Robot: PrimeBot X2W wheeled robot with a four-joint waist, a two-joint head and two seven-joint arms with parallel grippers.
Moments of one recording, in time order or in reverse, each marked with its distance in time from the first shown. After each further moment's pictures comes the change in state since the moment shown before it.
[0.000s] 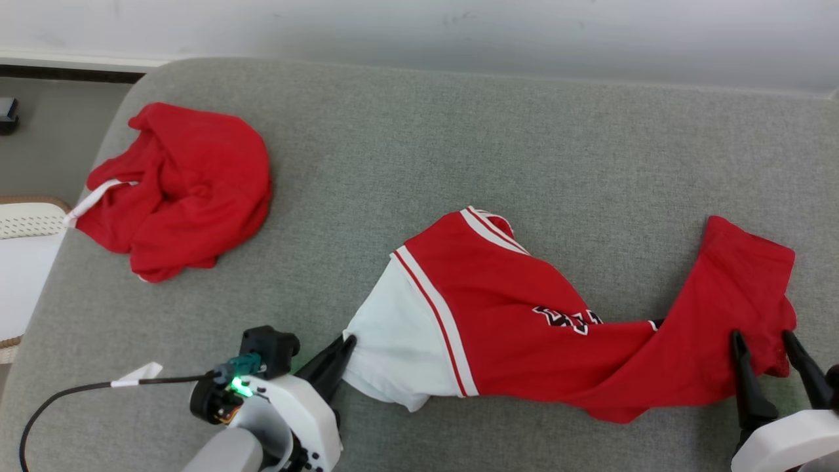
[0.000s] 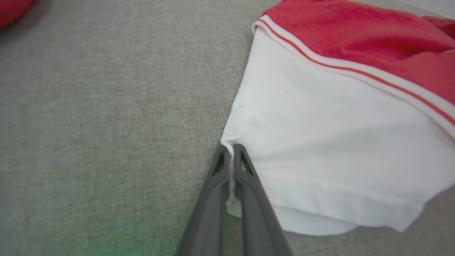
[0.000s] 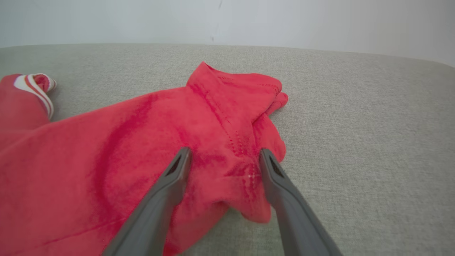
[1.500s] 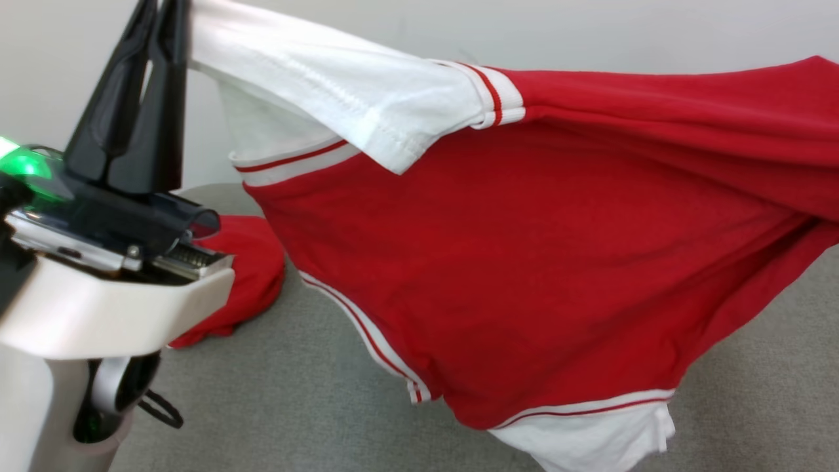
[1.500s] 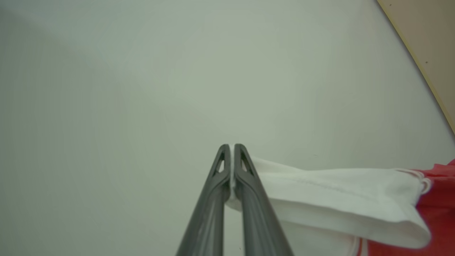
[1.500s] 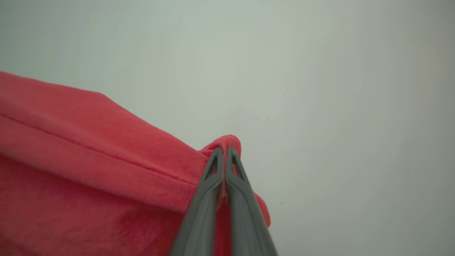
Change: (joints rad) left arm -0.210 0.247 0.285 -0.954 0.120 0.266 -0.021; right arm -0.284 -0.140 -0.077 -0.398 -0.035 0.000 0.109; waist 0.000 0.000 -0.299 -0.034
